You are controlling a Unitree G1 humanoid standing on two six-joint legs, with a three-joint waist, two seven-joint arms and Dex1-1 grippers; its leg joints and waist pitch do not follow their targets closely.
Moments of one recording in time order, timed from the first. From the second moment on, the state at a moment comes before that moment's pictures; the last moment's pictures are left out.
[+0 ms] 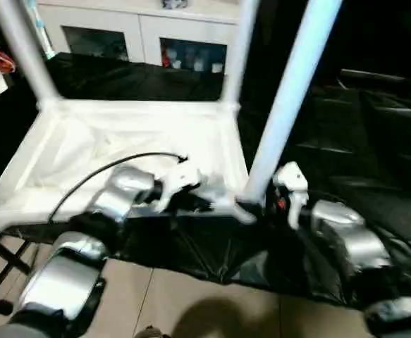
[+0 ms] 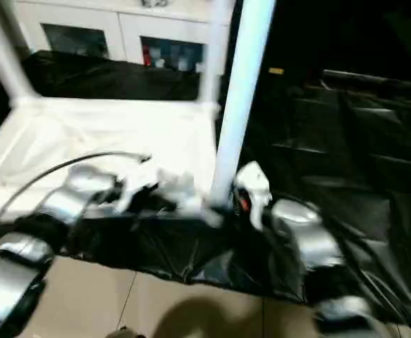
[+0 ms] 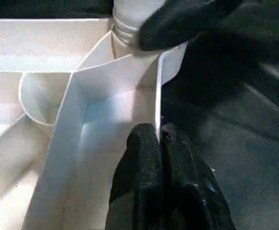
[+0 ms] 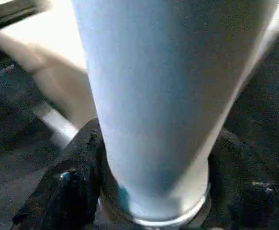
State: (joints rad) left arm -0.82 0.20 -0.28 0.97 0.12 -0.04 -1.03; right arm -0.48 -0.20 0.05 0.57 0.12 0.15 0.60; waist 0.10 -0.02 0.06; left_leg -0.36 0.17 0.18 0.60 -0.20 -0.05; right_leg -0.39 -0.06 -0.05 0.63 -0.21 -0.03
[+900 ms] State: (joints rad) left arm -0.78 0.20 -0.26 0.95 0.11 -0.11 -1.03; right arm -0.50 -0.27 0.09 0.59 0.07 0.12 0.74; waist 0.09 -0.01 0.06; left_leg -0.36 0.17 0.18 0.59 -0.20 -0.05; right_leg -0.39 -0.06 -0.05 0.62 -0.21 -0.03
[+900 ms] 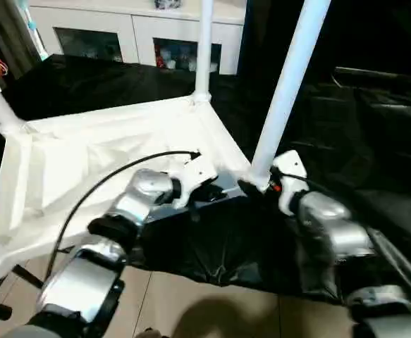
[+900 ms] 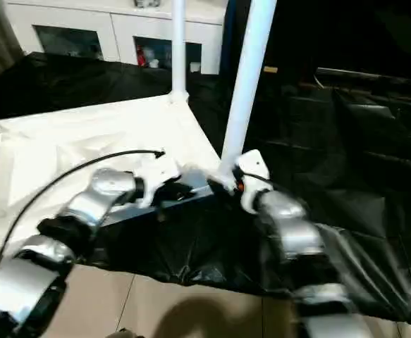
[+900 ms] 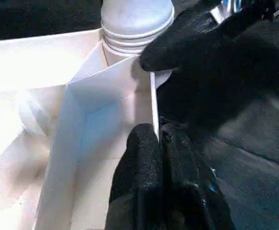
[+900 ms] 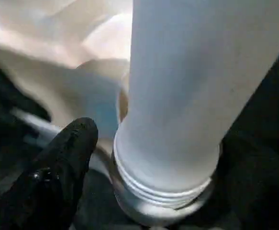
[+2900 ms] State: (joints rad) left arm -0.81 0.12 -0.25 0.97 0.16 -0.04 -0.85; right arm -0.55 -0.08 -0.05 0.68 0.07 0.14 0.35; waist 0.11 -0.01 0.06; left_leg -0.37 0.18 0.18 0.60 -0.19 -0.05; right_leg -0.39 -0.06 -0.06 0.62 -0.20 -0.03
